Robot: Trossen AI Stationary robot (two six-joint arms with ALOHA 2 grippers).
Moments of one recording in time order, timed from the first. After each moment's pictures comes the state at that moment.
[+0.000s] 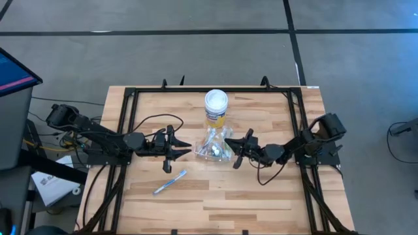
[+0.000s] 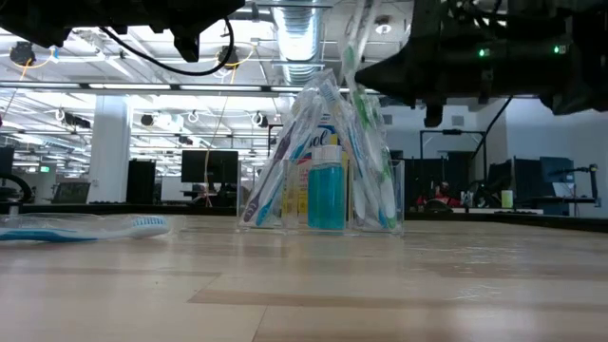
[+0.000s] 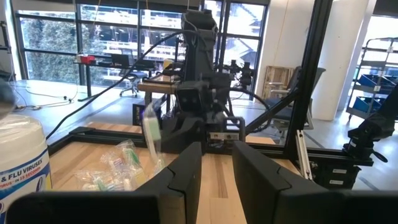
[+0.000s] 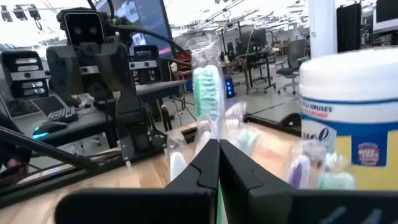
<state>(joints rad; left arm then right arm) -0.28 1.14 0.38 0.88 -0.31 -0.06 0.31 1.74 0.44 1.45 0.73 0.13</state>
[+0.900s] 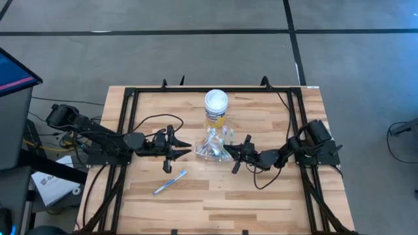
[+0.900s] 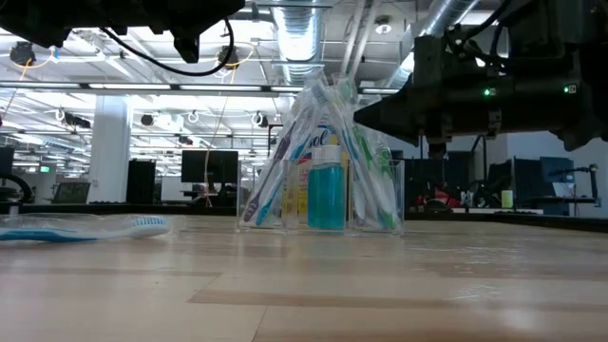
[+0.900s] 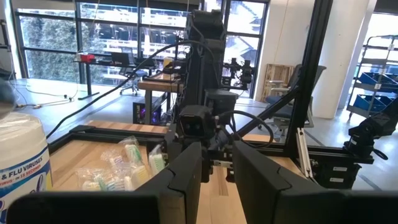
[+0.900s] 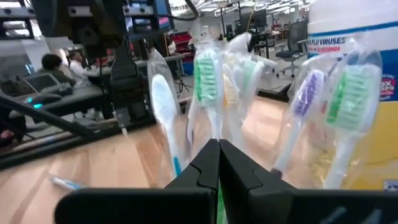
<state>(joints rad) -0.28 1.14 0.38 0.87 -0.31 -0.06 0.34 1.93 0.44 1.54 0.76 0.18</state>
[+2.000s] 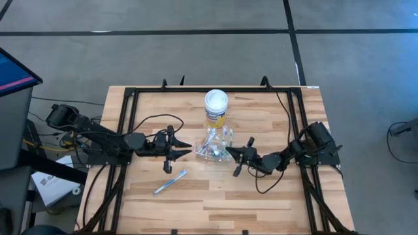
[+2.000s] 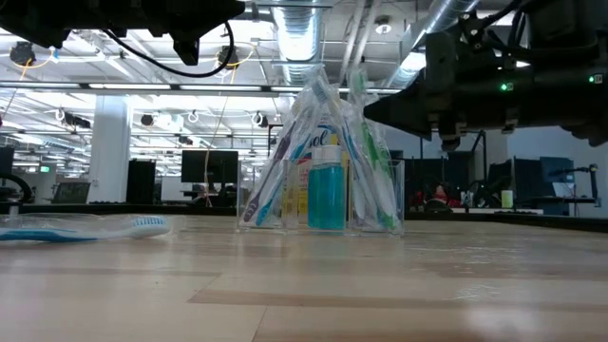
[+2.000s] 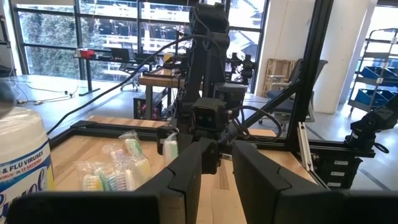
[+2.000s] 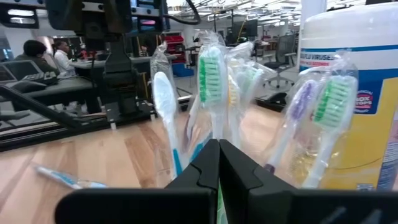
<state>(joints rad) -0.28 1.14 0.38 0.85 -0.31 -0.06 0.41 1.93 0.44 1.55 0.88 0.07</state>
